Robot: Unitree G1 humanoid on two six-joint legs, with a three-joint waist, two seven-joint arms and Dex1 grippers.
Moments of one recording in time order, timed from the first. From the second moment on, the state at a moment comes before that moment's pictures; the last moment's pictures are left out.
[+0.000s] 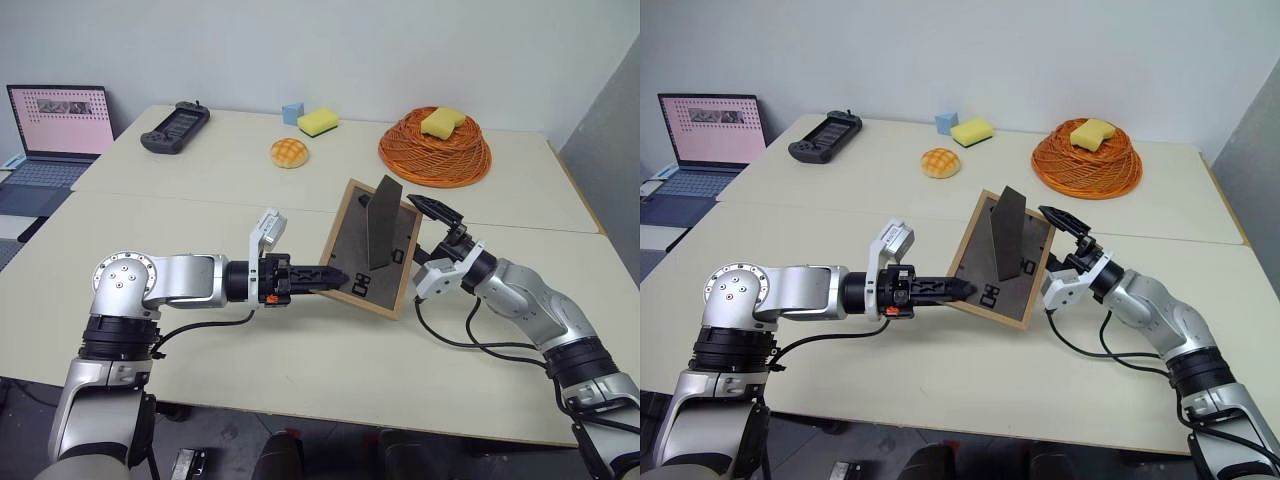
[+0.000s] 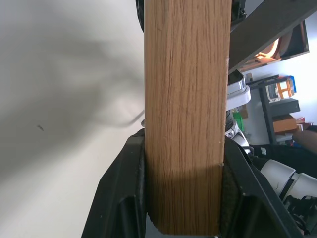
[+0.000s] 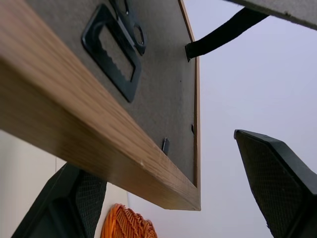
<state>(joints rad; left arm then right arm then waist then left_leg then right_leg) -0.66 0.66 0.02 0.14 -1.94 1.41 0.03 -0.56 -0.63 0.22 0.29 -0.69 -0.75 -0.02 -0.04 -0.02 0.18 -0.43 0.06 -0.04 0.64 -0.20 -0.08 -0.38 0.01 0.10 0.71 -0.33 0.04</state>
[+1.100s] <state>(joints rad) -0.67 0.74 -0.05 0.15 -1.95 1.43 -0.06 -0.74 -0.72 0.34 0.62 -0.97 -1.08 -0.39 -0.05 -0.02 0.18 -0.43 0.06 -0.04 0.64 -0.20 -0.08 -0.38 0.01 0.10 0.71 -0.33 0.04</state>
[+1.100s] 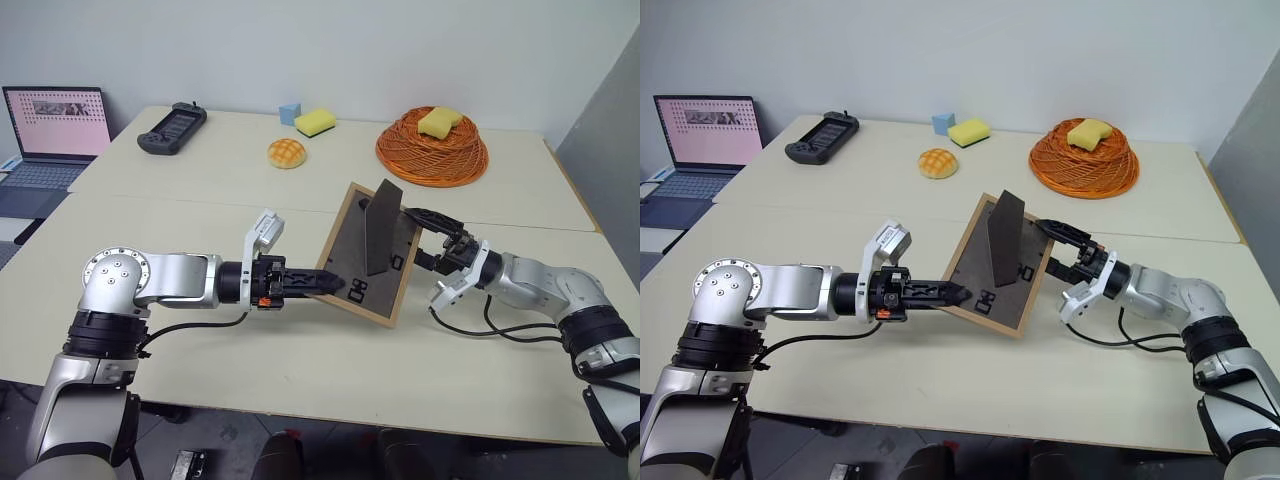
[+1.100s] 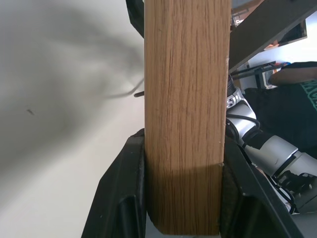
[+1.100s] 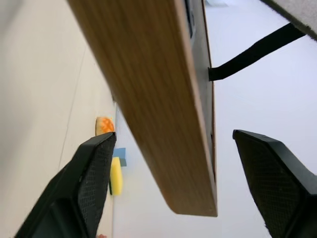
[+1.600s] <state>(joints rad) -0.67 0.74 -0.05 0.16 -1.96 1.43 -0.09 -0.76 -0.74 0.36 0.61 -1.00 -1.08 -0.46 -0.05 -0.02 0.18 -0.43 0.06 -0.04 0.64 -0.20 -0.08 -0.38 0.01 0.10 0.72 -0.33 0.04</state>
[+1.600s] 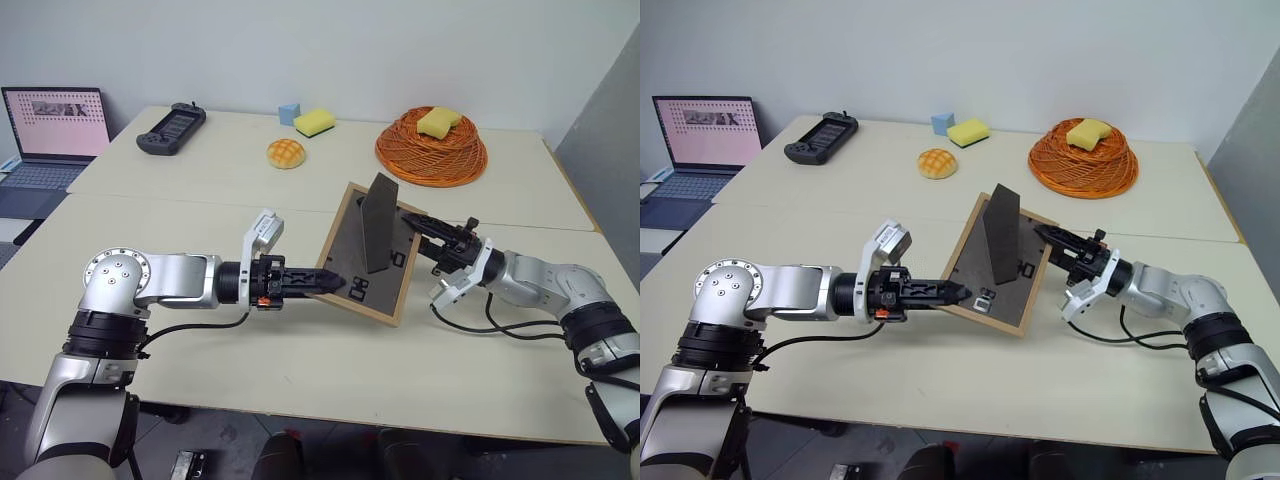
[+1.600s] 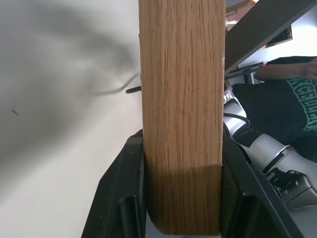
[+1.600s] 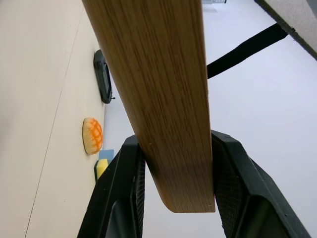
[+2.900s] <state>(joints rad) -0.69 0.71 -0.04 0.20 -1.97 1.42 -0.05 -0.76 -0.74 0.36 0.61 -0.98 -1.04 -0.43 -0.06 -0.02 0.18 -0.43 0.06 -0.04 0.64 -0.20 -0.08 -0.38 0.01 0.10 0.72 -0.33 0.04</state>
